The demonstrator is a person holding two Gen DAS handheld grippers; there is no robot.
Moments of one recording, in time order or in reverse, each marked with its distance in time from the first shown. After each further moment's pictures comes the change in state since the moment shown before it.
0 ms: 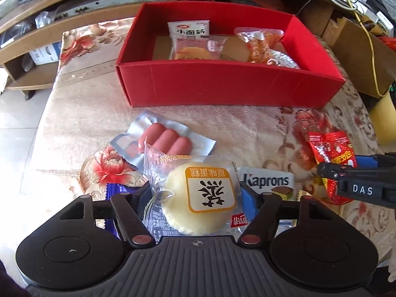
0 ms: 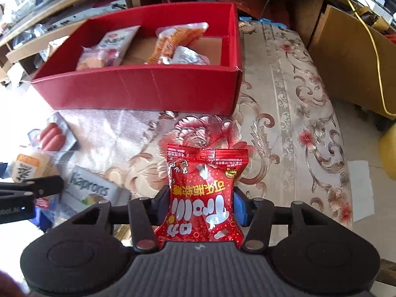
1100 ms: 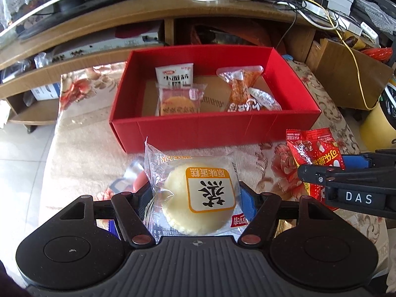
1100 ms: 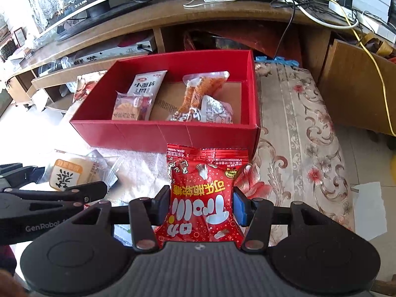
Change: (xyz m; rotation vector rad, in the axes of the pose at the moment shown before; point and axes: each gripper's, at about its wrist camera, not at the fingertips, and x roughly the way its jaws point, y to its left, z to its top) left arm -0.028 -0.017 0.015 0.057 -0.145 0.012; right arm -0.040 0.008 0.020 0.010 -0.138 0.098
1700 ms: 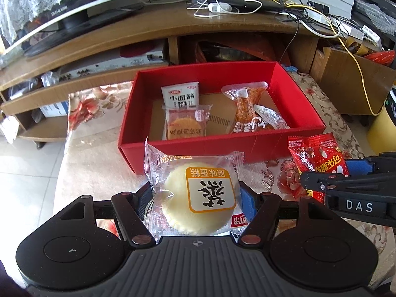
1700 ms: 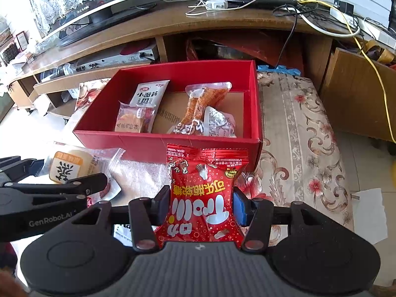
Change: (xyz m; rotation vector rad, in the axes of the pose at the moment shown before) left arm -0.007 -0.005 0.013 0.034 -0.061 0.057; right arm -0.002 0.003 0.008 -0.004 -0.030 0.003
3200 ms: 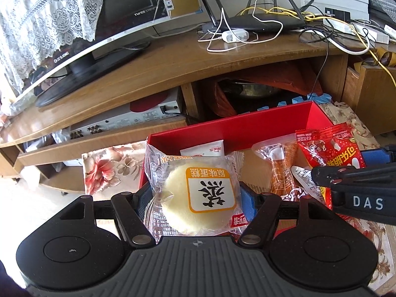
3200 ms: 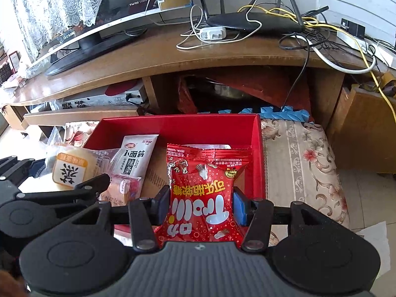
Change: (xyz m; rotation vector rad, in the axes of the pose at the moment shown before) left arm 0.046 -0.011 0.072 0.093 -0.111 0.160; right arm 0.043 -0.008 0.082 0.013 -0.082 0.000
